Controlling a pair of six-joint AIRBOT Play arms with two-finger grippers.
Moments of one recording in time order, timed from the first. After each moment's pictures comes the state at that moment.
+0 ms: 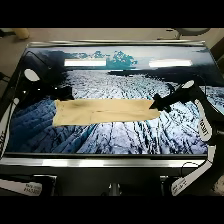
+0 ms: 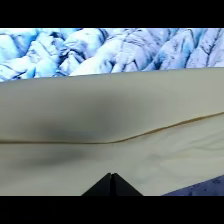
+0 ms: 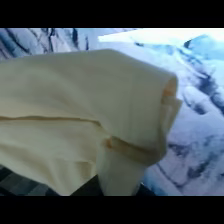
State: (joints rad) left arm -0.07 -1.62 1.48 1.07 -1.21 -1.52; right arm -0.18 -1.89 1.51 -0.87 1.38 1.49
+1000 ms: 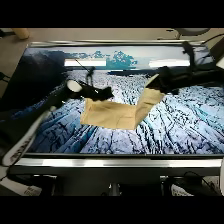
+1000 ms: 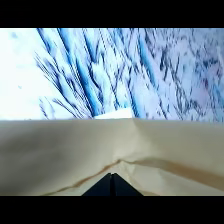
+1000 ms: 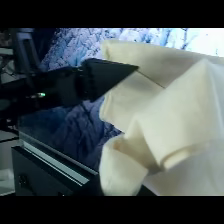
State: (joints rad) left arm -0.39 -1.68 1.48 0.74 -0.80 -1.53; right arm -0.01 -1.33 1.51 -0.70 1.42 1.62
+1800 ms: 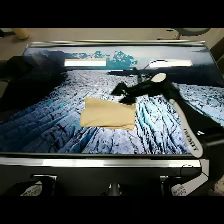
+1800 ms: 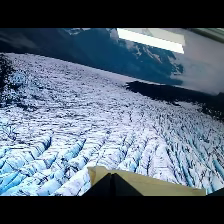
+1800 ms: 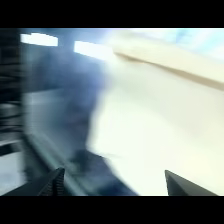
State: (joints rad) left arm 0.13 -1.11 1.46 1.06 -1.11 -1.54; right arm 0.18 -1.75 1.51 -0.61 1.22 1.48
